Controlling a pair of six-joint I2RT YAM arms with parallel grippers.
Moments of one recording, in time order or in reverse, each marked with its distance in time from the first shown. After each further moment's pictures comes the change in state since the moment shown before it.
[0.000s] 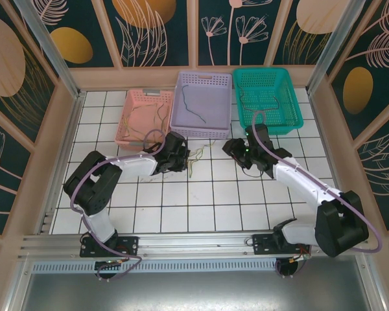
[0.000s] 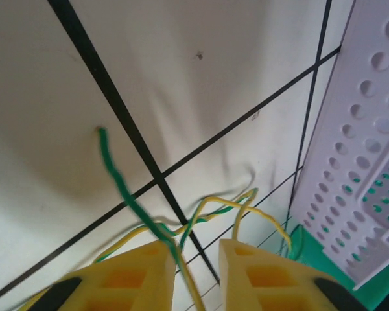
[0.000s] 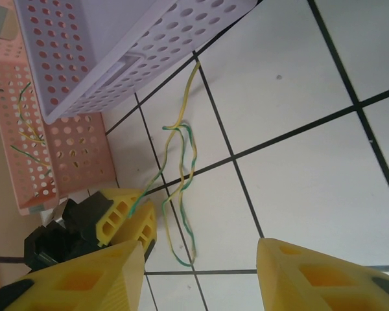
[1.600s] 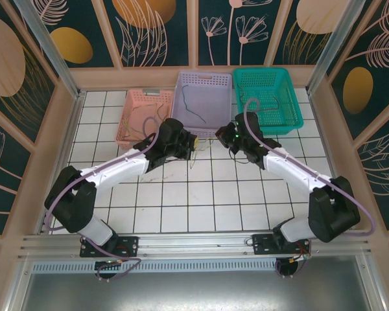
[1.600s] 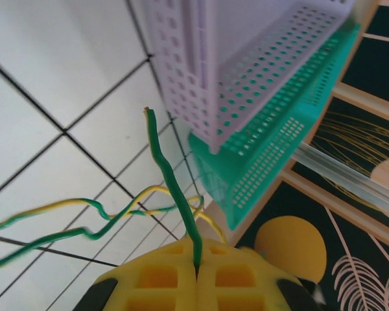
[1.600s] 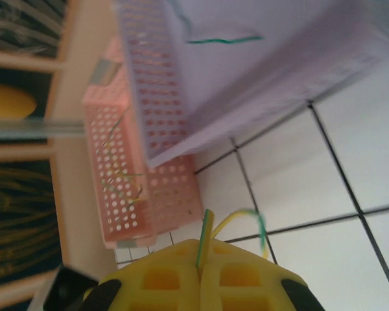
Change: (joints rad) left arm -0.038 -0.192 0.135 -0.059 0.021 0.031; right arm 0.090 0.104 0.146 0.188 0.084 0.086
